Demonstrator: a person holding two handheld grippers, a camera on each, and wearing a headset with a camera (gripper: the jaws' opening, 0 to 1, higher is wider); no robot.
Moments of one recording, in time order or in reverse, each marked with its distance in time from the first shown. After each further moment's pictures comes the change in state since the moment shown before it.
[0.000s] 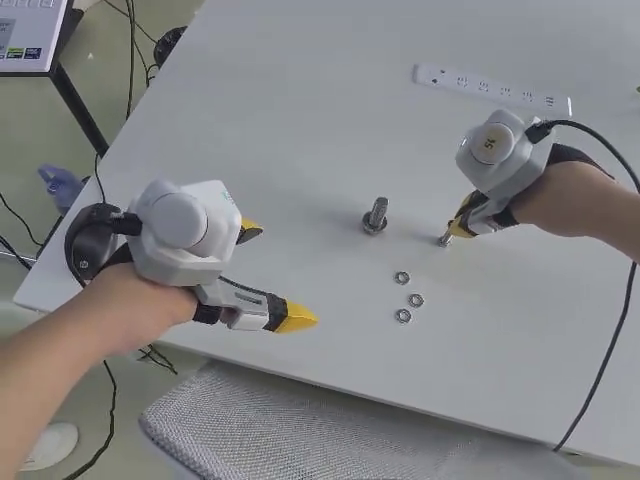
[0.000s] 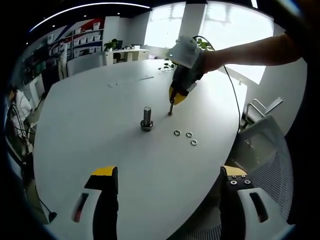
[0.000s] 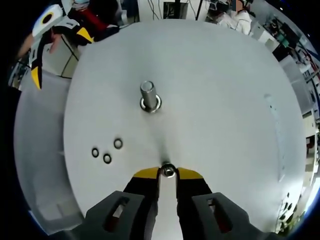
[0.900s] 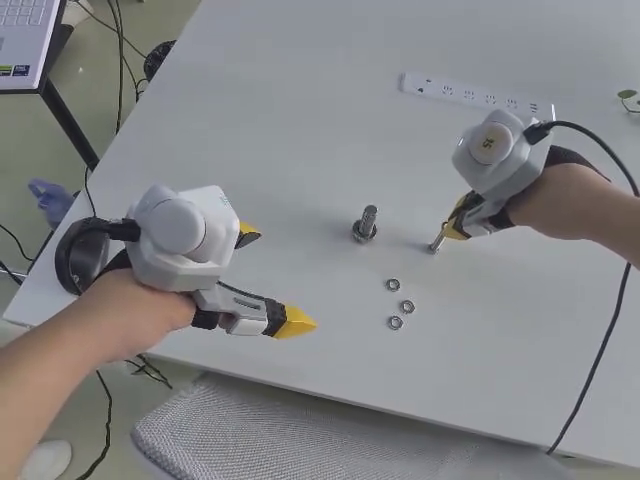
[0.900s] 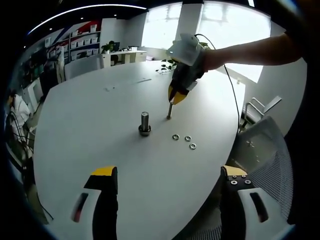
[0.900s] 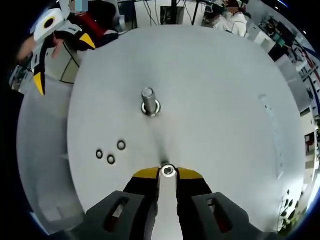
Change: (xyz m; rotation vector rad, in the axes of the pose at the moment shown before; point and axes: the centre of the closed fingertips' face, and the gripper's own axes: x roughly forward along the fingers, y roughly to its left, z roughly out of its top) left arm 0.004 -0.004 0.012 0.025 -0.007 -0.011; right arm -0.018 0.000 0.003 0.023 -0.040 -0.002
